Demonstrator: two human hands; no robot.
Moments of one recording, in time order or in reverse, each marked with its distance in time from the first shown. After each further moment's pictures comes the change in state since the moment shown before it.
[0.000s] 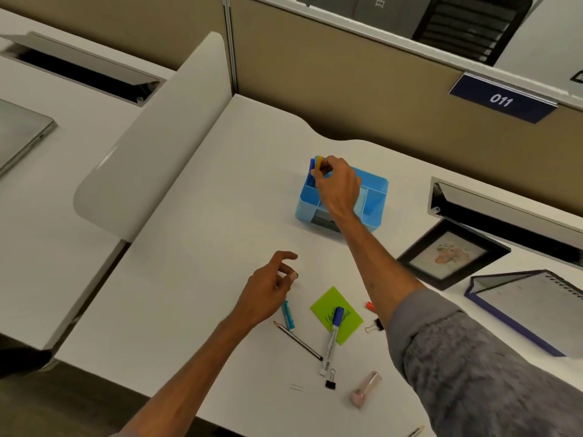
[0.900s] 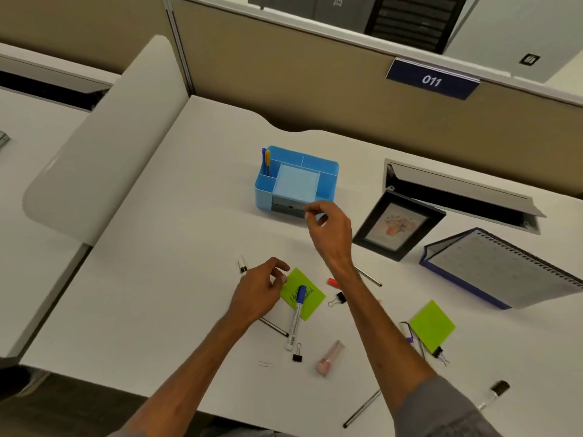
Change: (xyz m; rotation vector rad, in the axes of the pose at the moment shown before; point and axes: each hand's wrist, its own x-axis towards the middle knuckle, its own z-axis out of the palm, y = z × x) left_hand -0.019 0.025 0.064 0.209 -0.012 -0.013; right_hand -0.131 0.082 -0.086 0.270 -0.036 0.026
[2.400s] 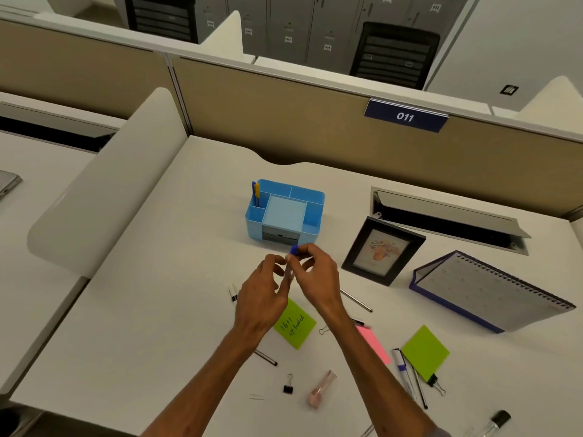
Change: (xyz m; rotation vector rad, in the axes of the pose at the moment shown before) left_hand 0.013 0.067 0.005 0.085 0.271 0.104; right_hand -0.043 -0.014 -0.029 0.132 -0.132 0.109
